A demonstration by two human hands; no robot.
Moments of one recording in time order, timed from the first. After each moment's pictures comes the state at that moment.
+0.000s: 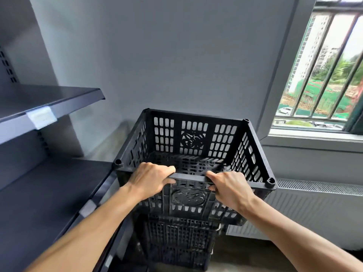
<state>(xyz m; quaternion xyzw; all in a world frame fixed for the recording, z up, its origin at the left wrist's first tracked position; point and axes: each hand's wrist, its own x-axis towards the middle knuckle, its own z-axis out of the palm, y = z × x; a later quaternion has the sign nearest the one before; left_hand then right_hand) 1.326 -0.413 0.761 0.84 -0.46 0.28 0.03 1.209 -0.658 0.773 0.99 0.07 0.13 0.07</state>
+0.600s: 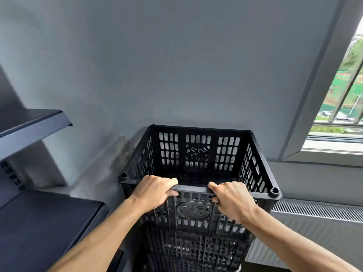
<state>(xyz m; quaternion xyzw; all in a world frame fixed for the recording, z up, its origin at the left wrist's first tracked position) 1.501 -0.458 0.727 0.87 -0.44 0.22 0.02 1.391 -0.706 0.746 0.99 0.09 0.09 0.07</state>
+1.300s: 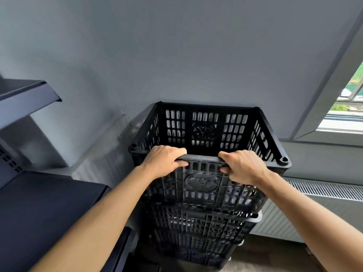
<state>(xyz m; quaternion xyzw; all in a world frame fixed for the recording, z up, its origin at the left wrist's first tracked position) 1.550 -0.470 0.728 0.90 -0.42 0.10 0.06 1.450 -0.728 0.742 0.99 0.11 0.08 0.05</state>
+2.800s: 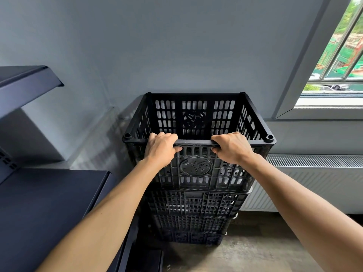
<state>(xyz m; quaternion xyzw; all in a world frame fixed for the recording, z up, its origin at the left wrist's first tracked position) 1.516 -0.471 0.716 0.93 -0.31 0.15 0.11 1.424 -0.697 0.735 0.99 0.01 0.11 0.00</state>
